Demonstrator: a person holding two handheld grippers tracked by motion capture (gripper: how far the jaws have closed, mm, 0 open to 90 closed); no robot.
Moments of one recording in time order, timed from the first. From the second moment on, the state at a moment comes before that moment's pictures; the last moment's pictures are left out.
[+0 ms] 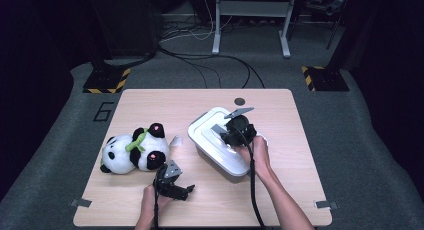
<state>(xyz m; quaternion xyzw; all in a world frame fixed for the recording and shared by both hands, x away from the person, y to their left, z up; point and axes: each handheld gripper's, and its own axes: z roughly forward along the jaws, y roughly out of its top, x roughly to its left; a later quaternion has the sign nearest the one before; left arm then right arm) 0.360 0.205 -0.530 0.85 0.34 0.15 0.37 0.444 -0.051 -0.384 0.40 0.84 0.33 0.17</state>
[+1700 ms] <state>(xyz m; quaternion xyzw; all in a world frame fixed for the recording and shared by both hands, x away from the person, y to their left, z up) 0.360 0.206 -0.529 0.85 0.34 0.15 0.37 0.449 -0.050 -0.386 0.37 0.85 0.35 0.15</state>
